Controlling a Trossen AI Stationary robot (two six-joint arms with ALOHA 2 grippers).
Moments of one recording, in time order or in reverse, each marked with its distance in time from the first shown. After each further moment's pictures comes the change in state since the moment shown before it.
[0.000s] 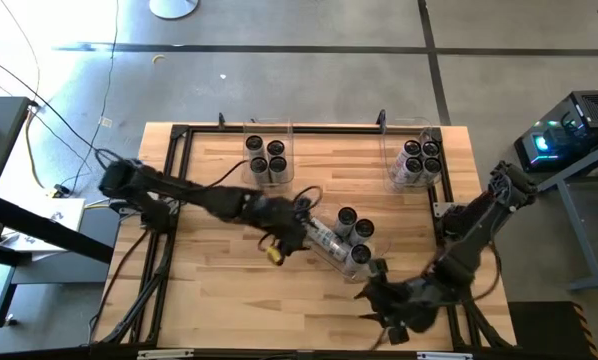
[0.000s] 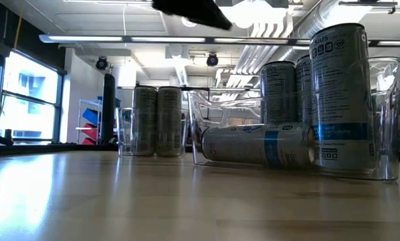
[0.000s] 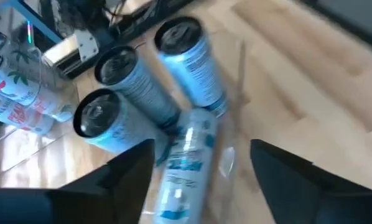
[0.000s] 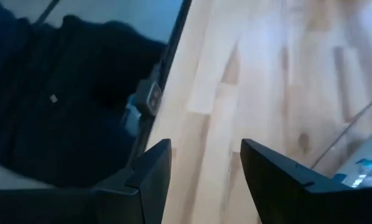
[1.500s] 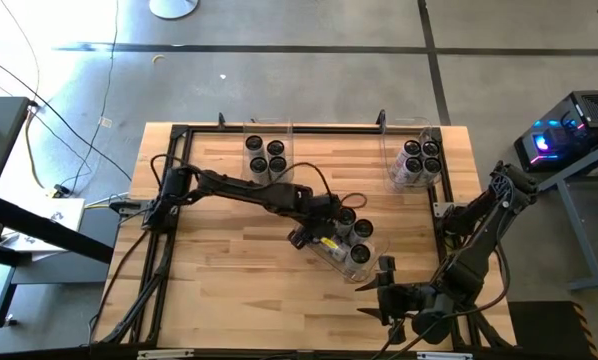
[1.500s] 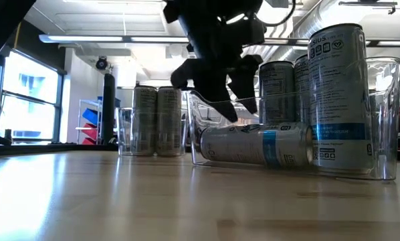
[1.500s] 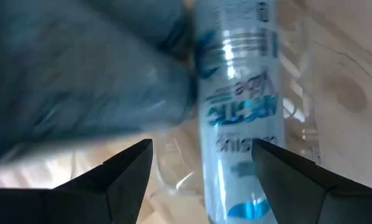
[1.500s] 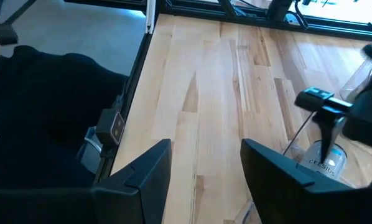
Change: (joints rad) left arm 0.144 0.481 0.437 -0.375 -0.004 0.372; right arm 0.095 -0.002 -0.003 0.012 0.308 0.021
